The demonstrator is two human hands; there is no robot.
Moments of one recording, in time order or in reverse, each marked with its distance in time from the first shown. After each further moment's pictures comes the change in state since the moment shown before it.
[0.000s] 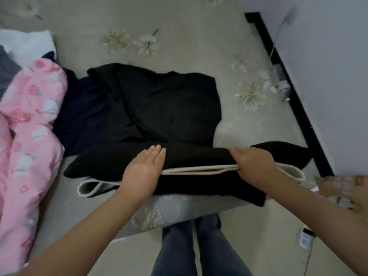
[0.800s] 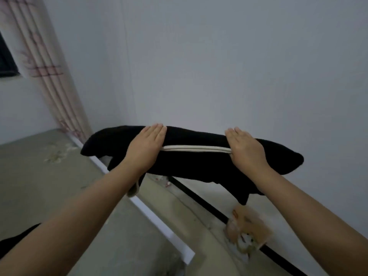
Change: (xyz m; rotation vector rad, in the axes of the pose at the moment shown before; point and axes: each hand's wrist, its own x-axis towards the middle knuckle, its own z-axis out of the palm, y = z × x) left_hand 0.244 0.455 -0.233 0.164 0.624 0.657; right_hand -0.366 0.352 -0.132 -0.389 0.991 0.675
